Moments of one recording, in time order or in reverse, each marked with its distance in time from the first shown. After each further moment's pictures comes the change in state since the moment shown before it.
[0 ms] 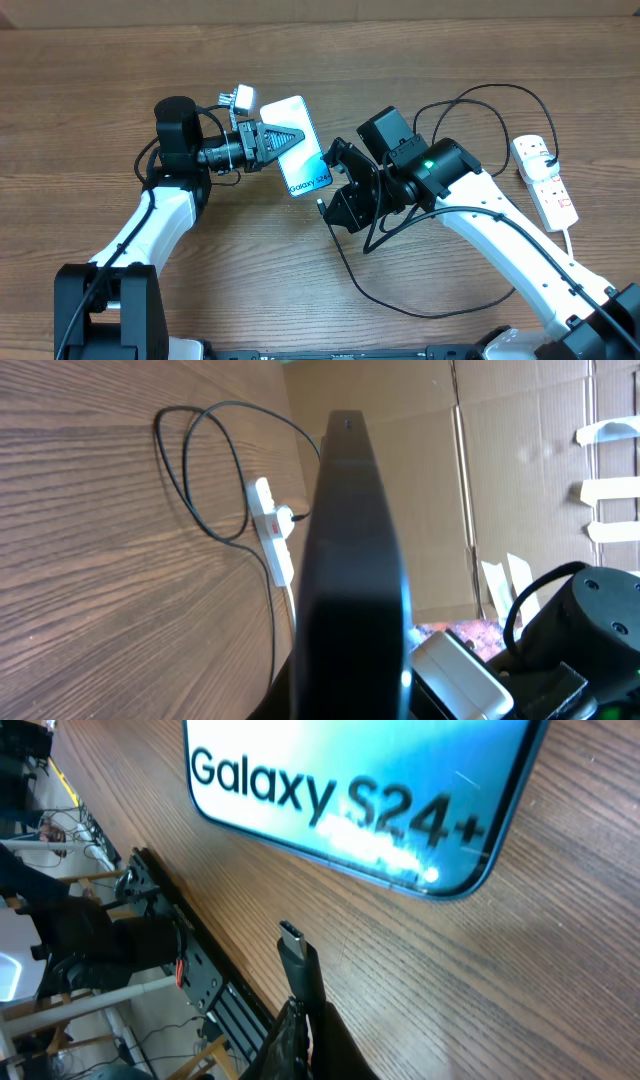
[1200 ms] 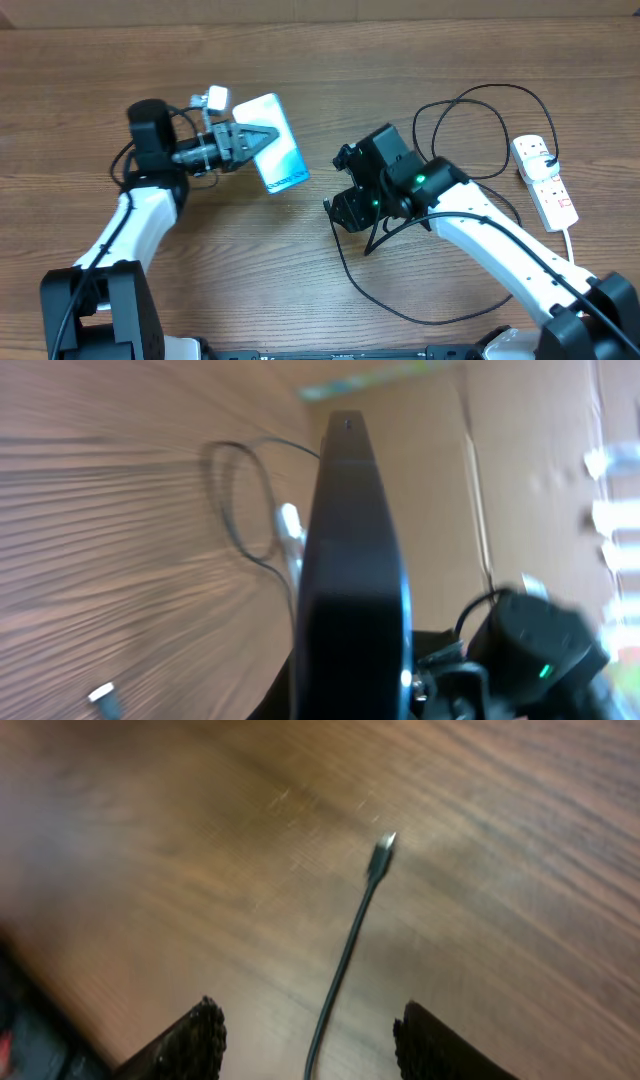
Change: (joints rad) left arm 0.148 0.000 0.005 -0.163 0.010 0.151; right arm 0.002 0.007 -0.217 0.279 0.277 0.033
